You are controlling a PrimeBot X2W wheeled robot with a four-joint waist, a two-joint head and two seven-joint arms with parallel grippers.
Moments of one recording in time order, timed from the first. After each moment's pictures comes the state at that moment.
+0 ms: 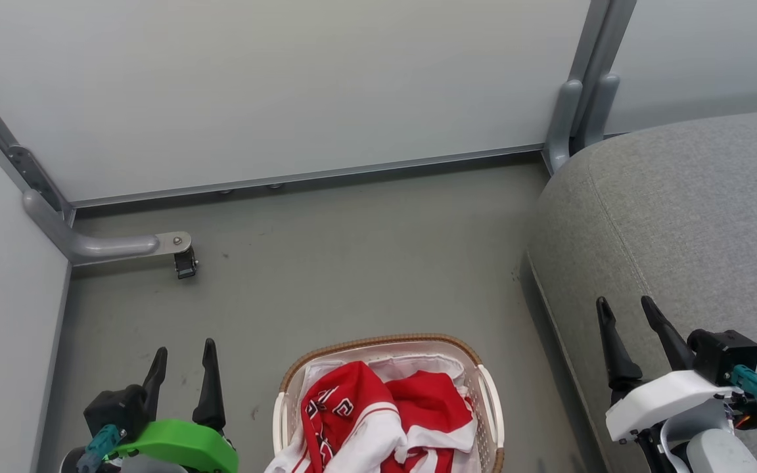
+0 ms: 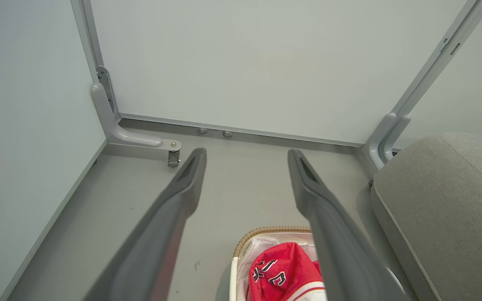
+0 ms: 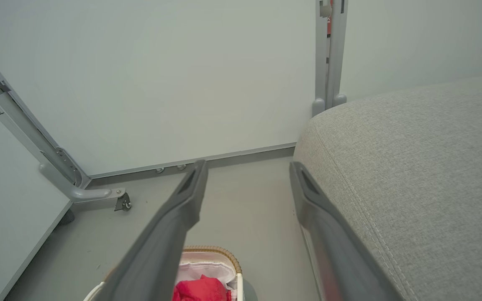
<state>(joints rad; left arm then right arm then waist) -0.05 0.05 -0.04 0.38 -0.31 -0.11 -0.21 -0.10 -0.12 0.06 0.27 0.36 0.13 -0.21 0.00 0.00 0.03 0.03</state>
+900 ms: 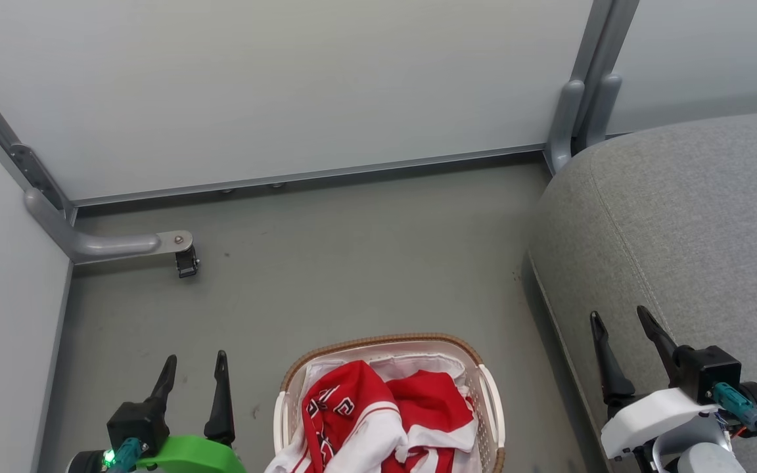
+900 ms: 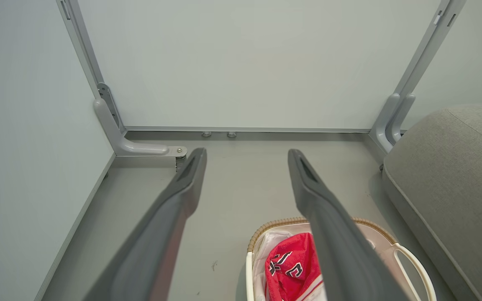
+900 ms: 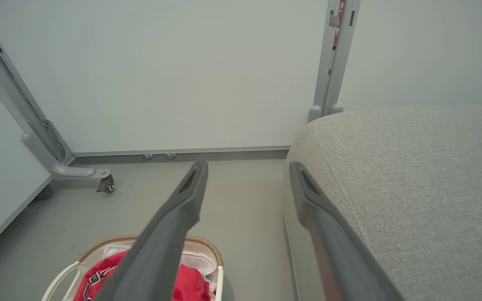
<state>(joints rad) -0.03 0.05 -0.06 0.39 -0.20 -0.10 -0.26 -0.07 -0.10 0.04 0.28 0.19 0.13 -0.26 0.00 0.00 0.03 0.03</state>
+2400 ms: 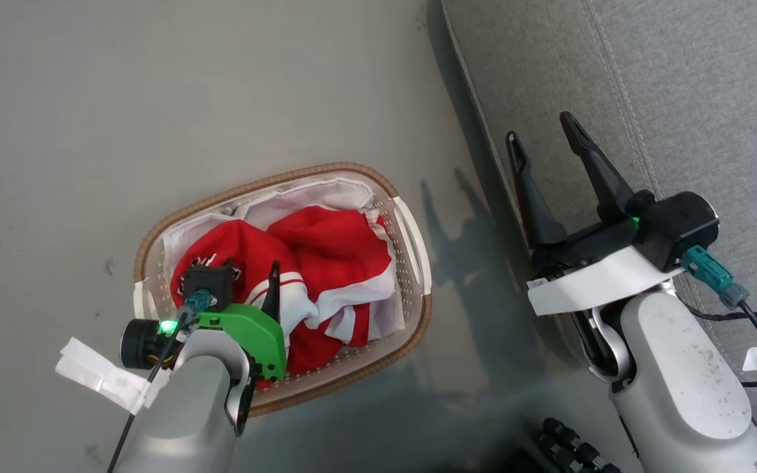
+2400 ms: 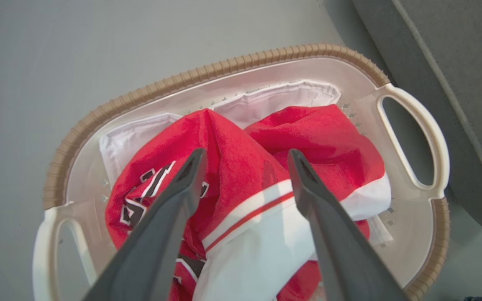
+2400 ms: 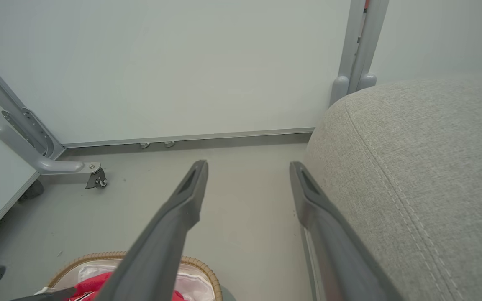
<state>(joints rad) -0.58 0.05 -0.42 0.98 -0.36 -0.03 -0.26 -0.42 -0.09 0.24 0.09 0.26 0.13 -0.26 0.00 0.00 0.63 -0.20</state>
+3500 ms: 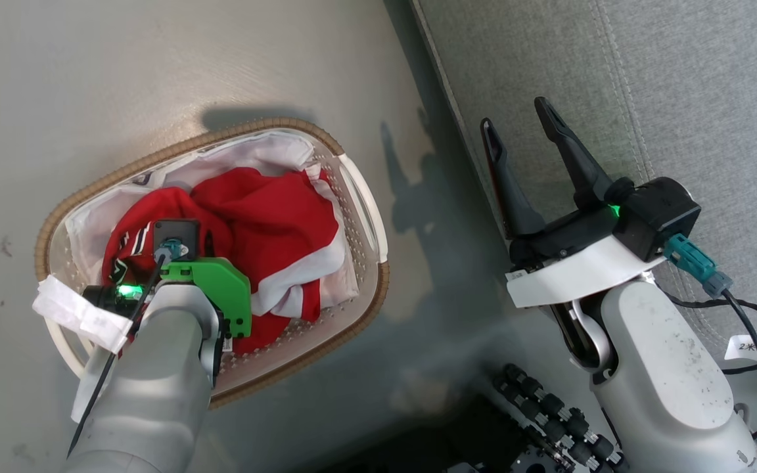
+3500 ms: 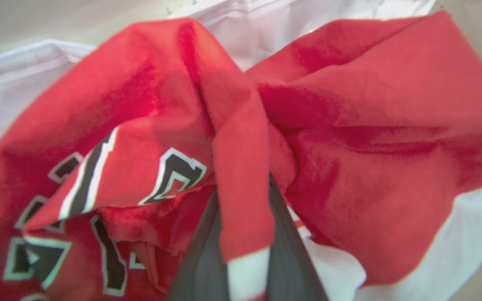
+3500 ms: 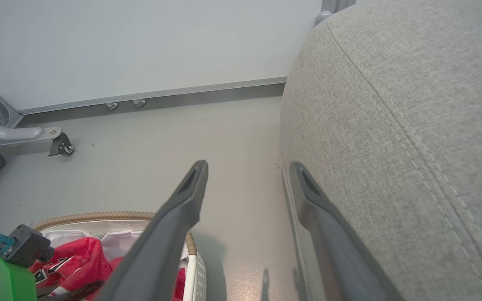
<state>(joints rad) -0.81 0.06 -0.48 1.28 -0.43 0.05 -0.23 -0.47 -0.05 0.28 0.09 0.27 0.13 -0.26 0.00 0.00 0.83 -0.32</state>
